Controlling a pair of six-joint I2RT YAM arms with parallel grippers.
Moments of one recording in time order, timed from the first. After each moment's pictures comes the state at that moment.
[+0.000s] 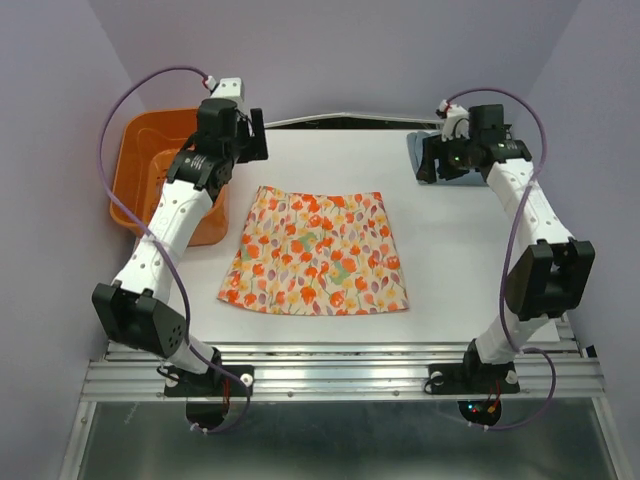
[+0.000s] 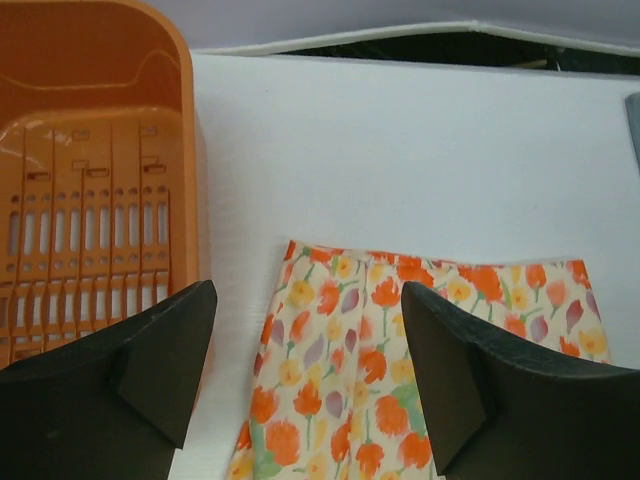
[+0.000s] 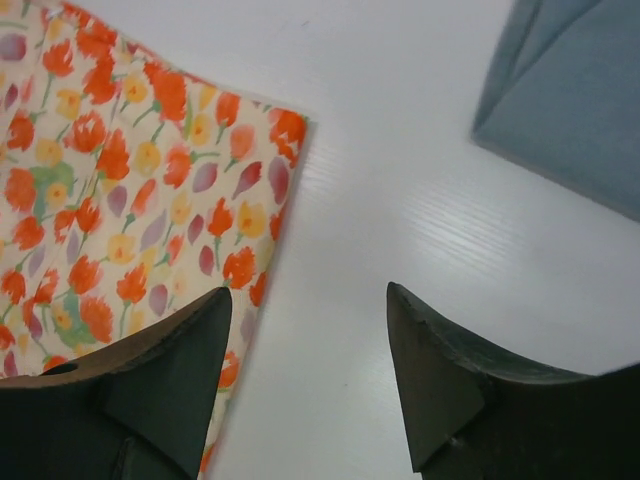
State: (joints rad) left arm -0.31 1.53 1.66 -0.56 -0.24 -0.21; right arm 0.03 1.67 1.63 -0.70 -0.37 -0.13
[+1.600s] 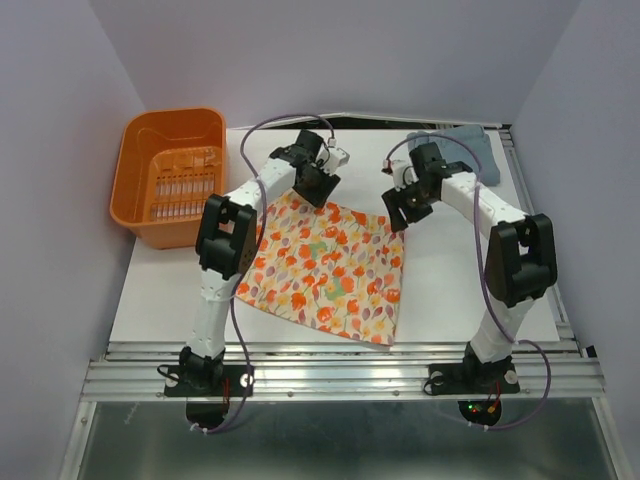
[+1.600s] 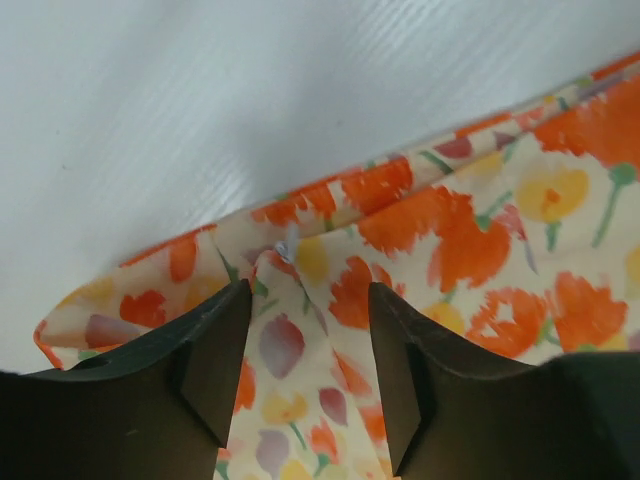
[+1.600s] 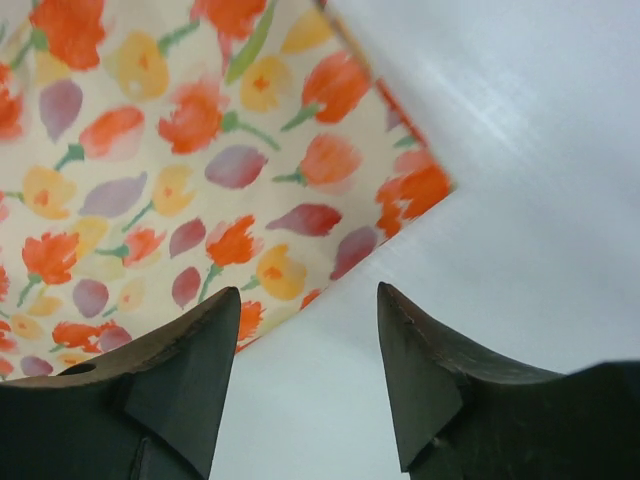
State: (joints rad) left arm -0.45 2.33 2.00 -0.71 0.17 0.29; right arm 0.27 1.84 1.42 -0.78 -0.29 -0.28
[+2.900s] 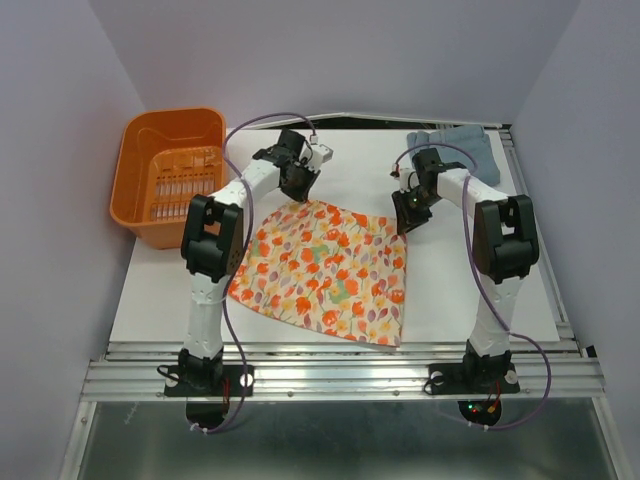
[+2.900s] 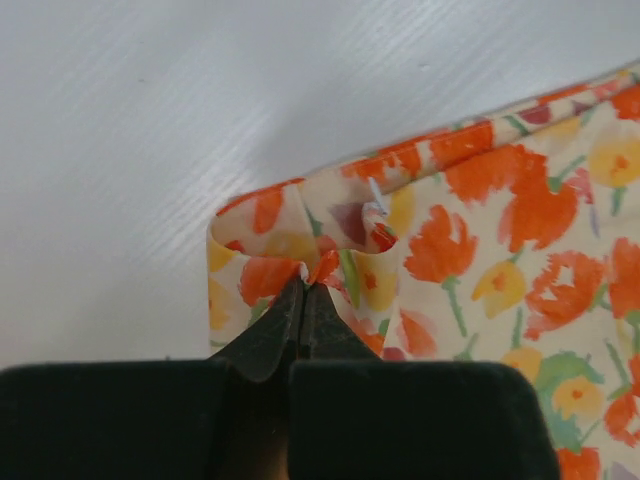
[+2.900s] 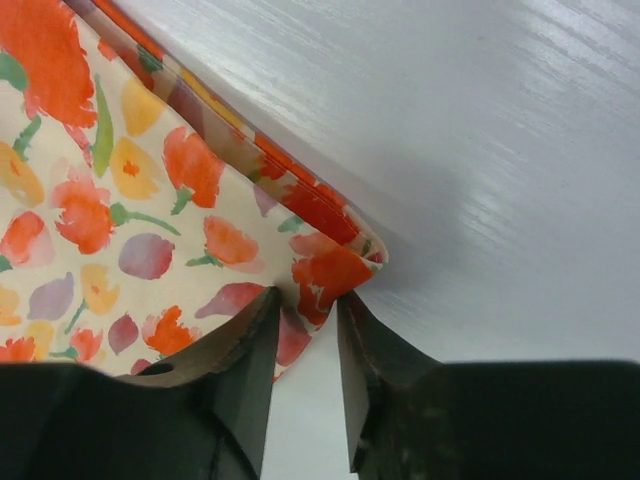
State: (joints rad) left arm -0.37 2.21 1.84 -0.64 0.22 0.26; right arm 0.18 2.06 1.54 -0.78 -0.32 -0.15
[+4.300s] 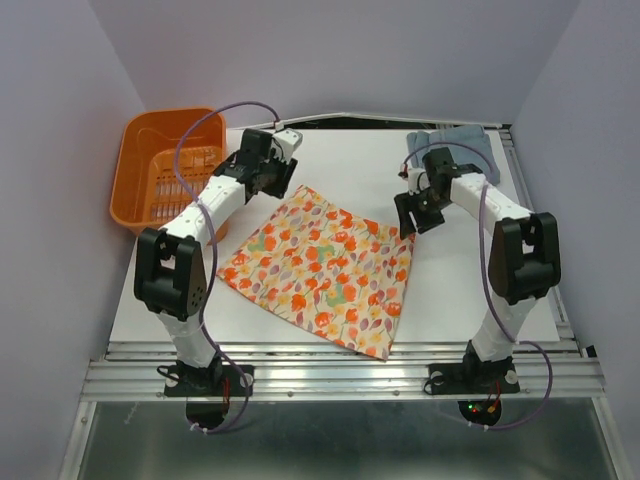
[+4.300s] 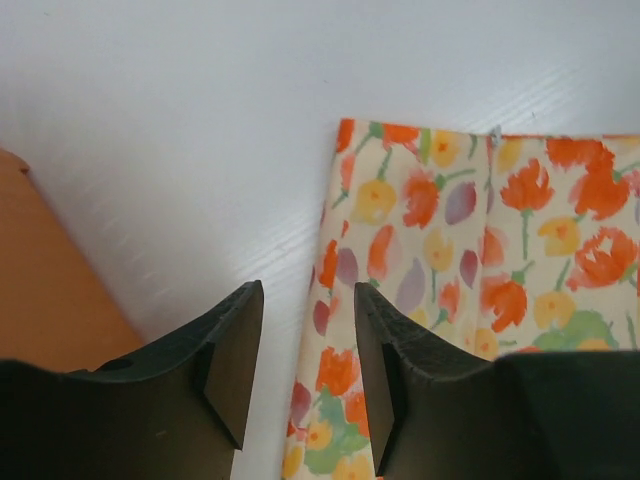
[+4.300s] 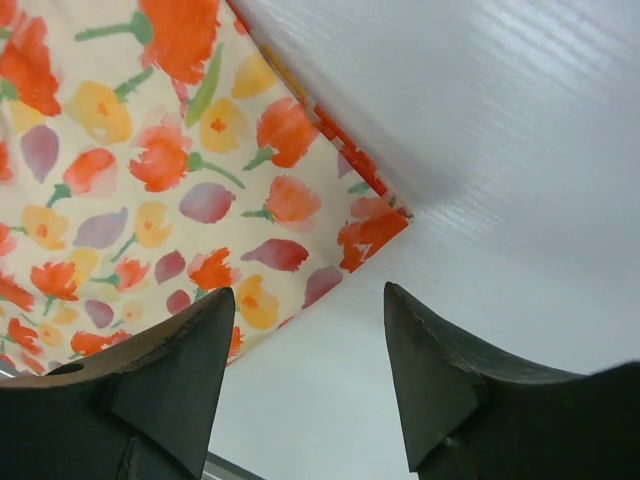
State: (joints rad) left arm -0.33 1.78 1.50 -0.41 0.06 0.19; right arm 0.18 1.85 1.39 -0.82 -0.31 -0.16
